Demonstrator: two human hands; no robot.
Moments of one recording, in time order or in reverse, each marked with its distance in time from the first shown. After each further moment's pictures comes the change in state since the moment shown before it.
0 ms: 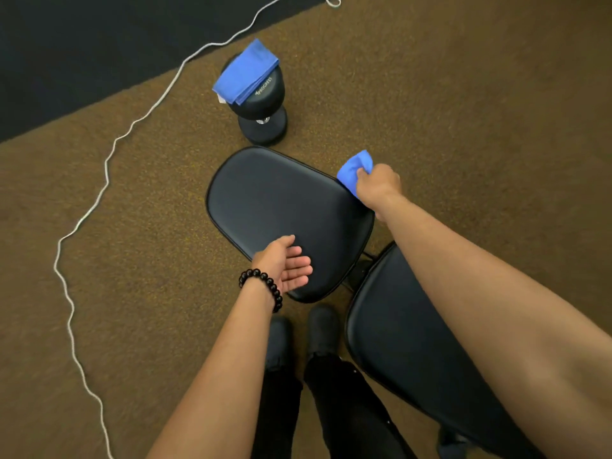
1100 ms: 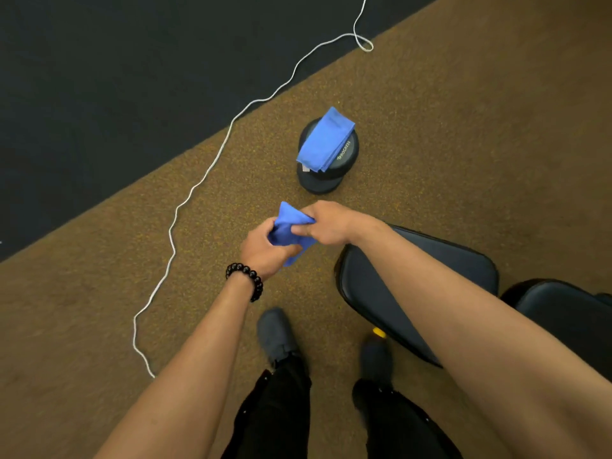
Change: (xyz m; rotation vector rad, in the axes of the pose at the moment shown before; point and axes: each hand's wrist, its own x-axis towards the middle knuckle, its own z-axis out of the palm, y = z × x) left_hand 0.061 0.263 -0.245 0.664 0.012 0.756; right_hand -0.062 -0.303 0.166 -0.333 -0.556 -0.528
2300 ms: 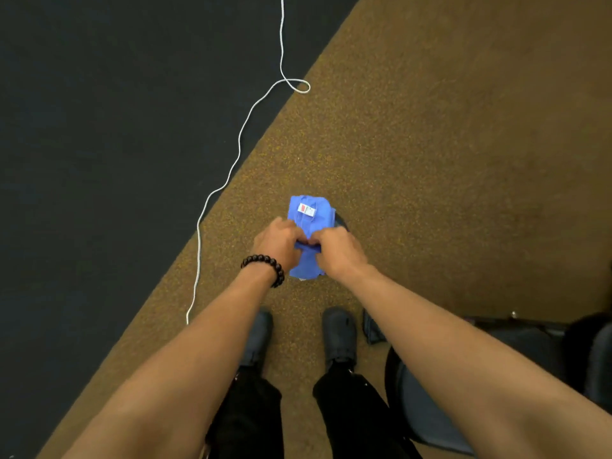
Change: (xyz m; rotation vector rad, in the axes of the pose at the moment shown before) left_hand 0.317 0.171 0.011 1.048 -0.388 0.580; right_hand 0.174 0.070 -0.138 0.208 0.438 0.465
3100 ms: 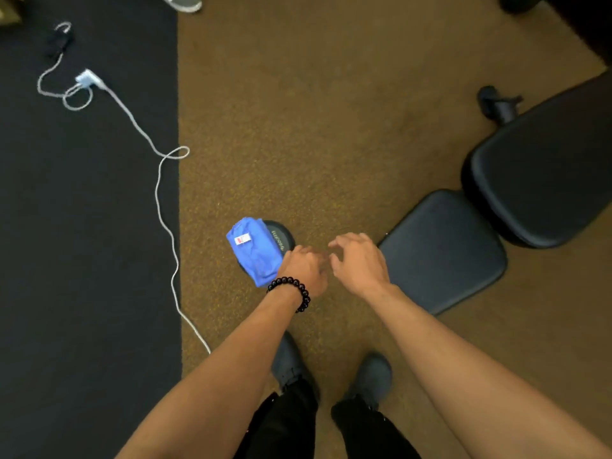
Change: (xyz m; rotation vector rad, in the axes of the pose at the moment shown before) left_hand -0.085 0.139 0.004 0.371 -0.314 0.561; right_hand -0.195 0.047 0.011 0.260 0.572 0.488
